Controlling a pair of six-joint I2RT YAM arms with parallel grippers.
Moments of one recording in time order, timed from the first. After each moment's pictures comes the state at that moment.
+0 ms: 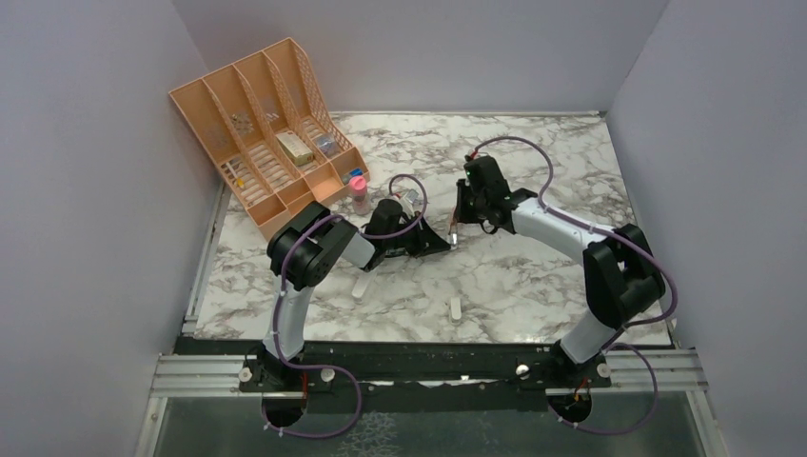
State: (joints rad) left arm -0.62 2.10 0.86 0.81 0.54 -1.05; right arm 0.53 1.64 1.08 -0.25 0.10 0.40
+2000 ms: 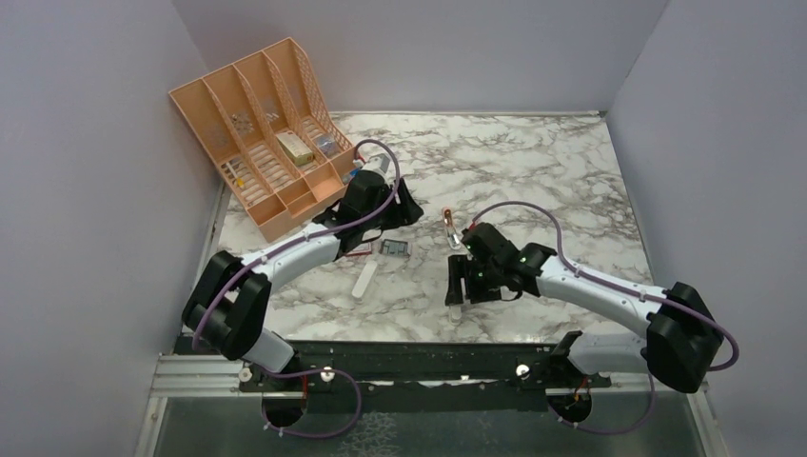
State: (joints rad) left arm -0.60 1.51 0.91 0.08 0.09 -0.71; right arm 0.80 1.25 0.75 -0.56 -0.09 0.68
